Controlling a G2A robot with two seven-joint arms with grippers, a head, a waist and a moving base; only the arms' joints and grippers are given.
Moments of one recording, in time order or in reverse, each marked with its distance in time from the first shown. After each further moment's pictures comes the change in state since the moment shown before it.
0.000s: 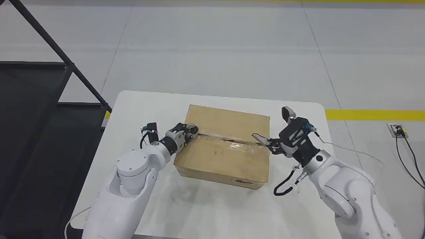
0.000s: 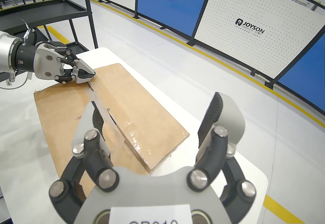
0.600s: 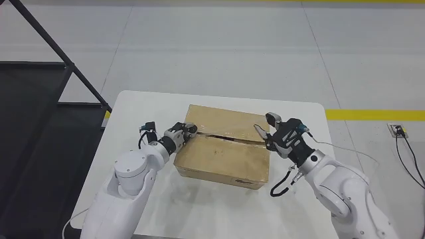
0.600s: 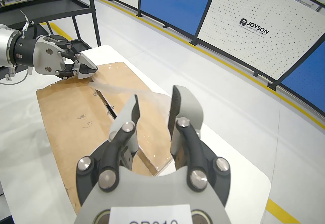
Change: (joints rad) left arm 0.012 0.005 -0.010 -0.029 0.002 0.003 0.003; right arm 0.017 -0.005 -0.039 0.010 -0.019 -0.021 0.015
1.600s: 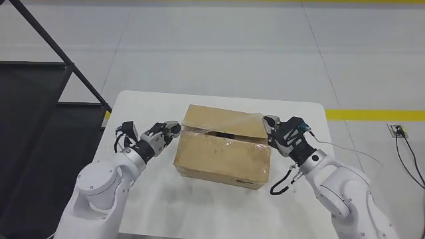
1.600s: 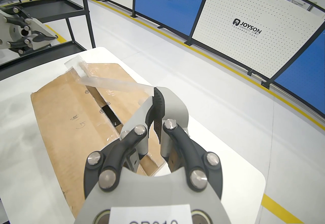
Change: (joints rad) left arm 0.141 0.035 -0.165 -0.252 0.030 0.050 -0.092; right arm -0.005 -0.005 0.004 -0.019 -0.014 0.032 0.008
